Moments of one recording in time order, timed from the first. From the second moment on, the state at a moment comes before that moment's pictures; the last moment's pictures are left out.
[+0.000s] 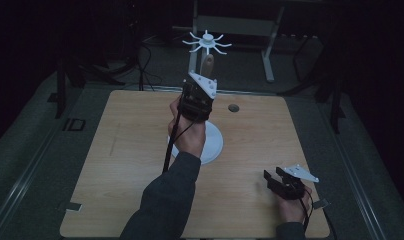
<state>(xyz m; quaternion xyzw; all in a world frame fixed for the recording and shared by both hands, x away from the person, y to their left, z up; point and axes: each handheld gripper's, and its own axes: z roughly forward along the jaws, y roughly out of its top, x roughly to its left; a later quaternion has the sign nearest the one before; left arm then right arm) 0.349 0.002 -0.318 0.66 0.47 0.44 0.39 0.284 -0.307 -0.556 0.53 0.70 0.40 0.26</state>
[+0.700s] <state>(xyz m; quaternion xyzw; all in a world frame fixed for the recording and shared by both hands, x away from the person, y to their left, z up) 0.365 0.005 -0.319 0.66 0.48 0.42 0.38 0.284 -0.308 -0.555 0.53 0.70 0.40 0.25</state>
